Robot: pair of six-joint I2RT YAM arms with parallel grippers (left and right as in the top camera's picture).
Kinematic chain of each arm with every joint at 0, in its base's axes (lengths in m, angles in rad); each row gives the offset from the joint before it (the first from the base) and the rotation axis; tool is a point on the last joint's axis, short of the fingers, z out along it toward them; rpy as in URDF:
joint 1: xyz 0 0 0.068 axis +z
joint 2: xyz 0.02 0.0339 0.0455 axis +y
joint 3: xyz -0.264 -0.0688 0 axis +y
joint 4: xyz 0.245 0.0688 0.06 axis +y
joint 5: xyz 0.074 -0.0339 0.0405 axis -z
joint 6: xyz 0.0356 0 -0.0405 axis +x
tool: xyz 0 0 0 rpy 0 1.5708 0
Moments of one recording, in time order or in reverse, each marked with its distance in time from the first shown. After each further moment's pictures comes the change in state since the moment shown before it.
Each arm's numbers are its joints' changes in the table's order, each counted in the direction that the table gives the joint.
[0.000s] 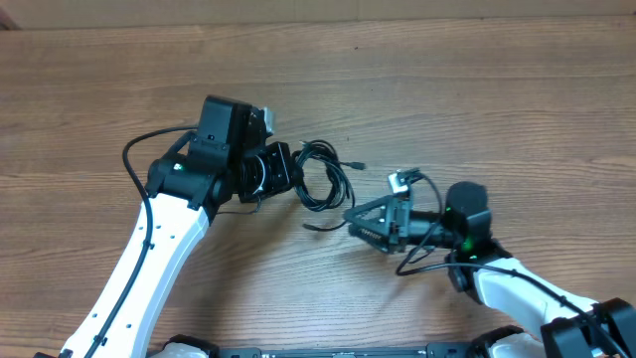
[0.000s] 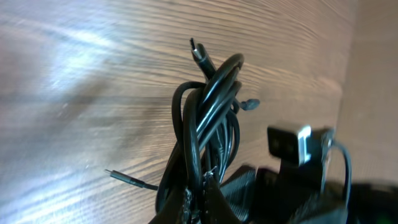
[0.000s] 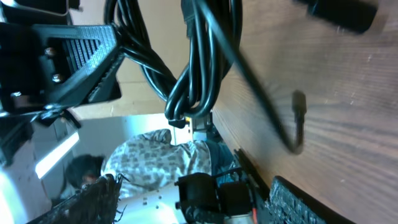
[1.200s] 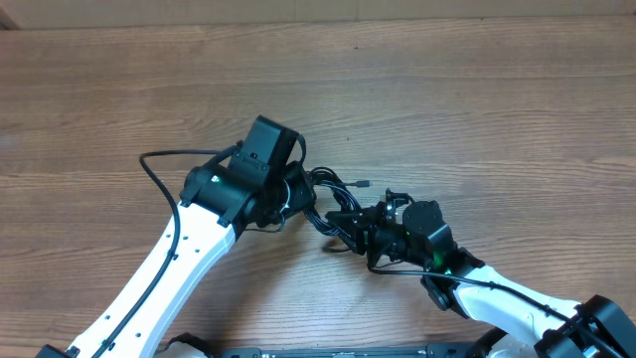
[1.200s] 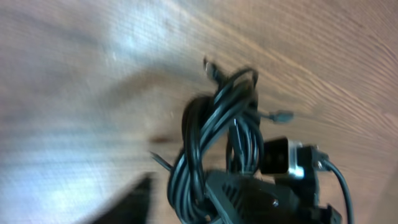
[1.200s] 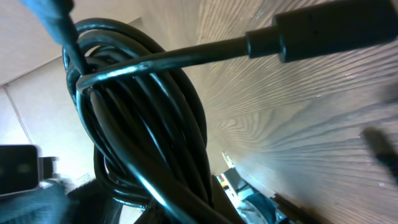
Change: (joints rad) left arm -0.191 0.000 0.000 0.100 -0.299 -0.264; right arm 0.272 0.000 0.000 0.095 0.559 0.512
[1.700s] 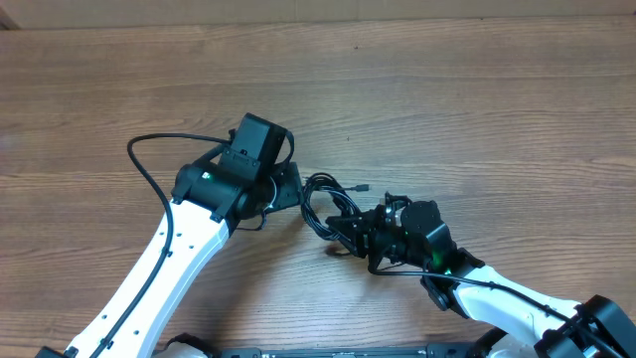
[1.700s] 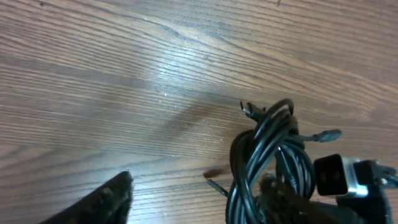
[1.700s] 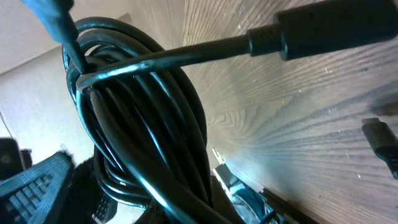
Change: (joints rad) left arm 0.045 0.000 0.009 0.038 -0.115 0.226; right arm 0.000 0.000 0.000 0.037 -0.028 -0.023
